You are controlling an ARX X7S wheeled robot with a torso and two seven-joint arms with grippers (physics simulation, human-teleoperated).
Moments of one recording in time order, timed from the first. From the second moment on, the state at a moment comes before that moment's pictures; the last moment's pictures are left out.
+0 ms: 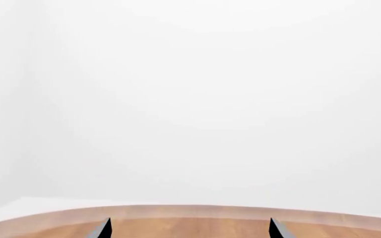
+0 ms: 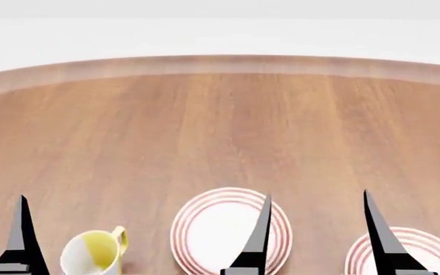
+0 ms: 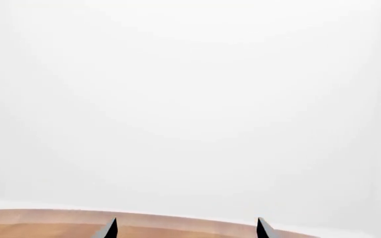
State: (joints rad) left arm 0.07 -0.23 0.07 0.65 -0.22 -0.20 -0.24; right arm -0.01 0.23 -0.20 -0.82 0.02 0.43 0.29
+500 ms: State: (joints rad) left arm 0.07 -0.24 0.08 0.64 -0.22 -0.20 -0.26; right arm -0.01 0.25 -0.22 -0.82 0.04 0.42 0.31
